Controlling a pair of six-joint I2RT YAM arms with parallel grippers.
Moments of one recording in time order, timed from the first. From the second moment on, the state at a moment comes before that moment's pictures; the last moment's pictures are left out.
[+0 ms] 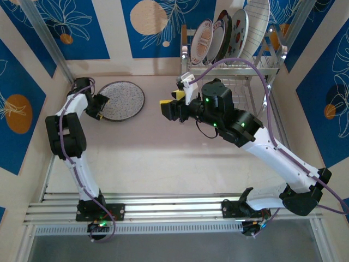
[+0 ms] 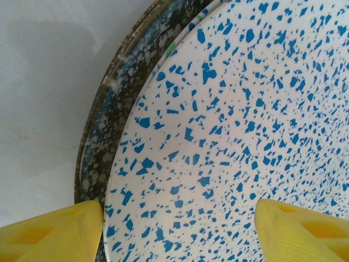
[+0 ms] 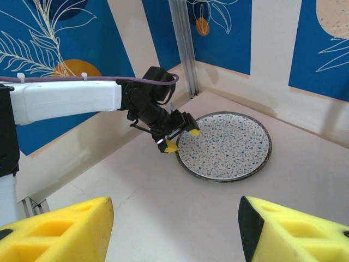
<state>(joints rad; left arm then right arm) 0.17 2.07 1.62 -0.66 0.22 -0.96 0.86 1.28 1.53 -0.50 -0.04 0.19</state>
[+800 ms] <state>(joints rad) 0.12 1.77 1.51 -0.68 0.15 -0.96 0.80 1.26 1.65 -0.56 0.06 0.12</state>
